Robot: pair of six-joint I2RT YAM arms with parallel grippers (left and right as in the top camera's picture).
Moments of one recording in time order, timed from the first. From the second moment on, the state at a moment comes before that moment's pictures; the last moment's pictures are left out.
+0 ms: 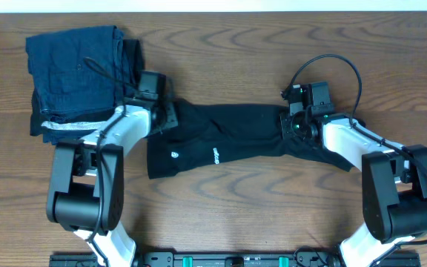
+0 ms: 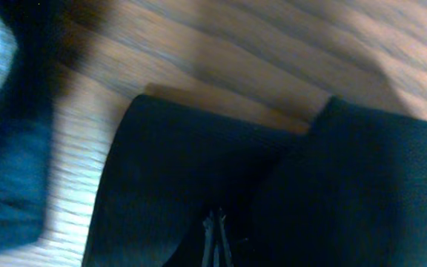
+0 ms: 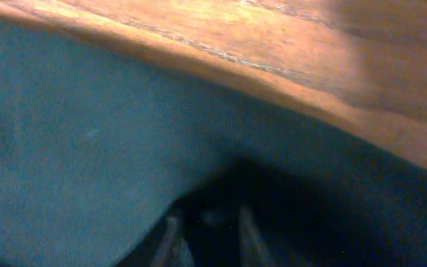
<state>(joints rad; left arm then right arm) -0.15 1.87 1.06 -0.42 0.00 -0.43 0.19 1.82 0.92 -0.19 -0.22 0.05</state>
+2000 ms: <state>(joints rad) -0.10 1.77 0.97 -0.70 0.02 -0.38 -0.12 1.70 0.89 -0.56 -0.01 0.07</state>
